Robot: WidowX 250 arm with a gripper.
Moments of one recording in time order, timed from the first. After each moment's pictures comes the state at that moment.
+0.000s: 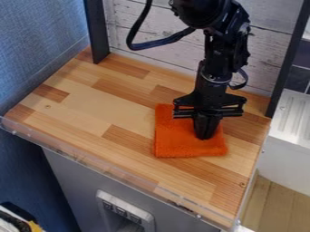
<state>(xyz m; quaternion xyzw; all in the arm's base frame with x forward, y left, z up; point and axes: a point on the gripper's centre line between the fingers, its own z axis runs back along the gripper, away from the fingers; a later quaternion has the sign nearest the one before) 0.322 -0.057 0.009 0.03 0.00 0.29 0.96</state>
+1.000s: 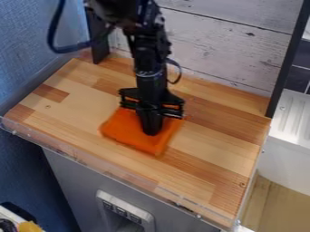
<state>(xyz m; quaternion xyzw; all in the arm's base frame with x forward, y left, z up) 0.288 0.031 0.006 -0.01 0.01 0.06 1.00</state>
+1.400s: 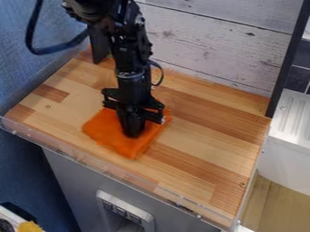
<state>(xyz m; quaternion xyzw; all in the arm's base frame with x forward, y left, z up) 0.275 0.047 0.015 -0.01 0.02 0.02 1.00</state>
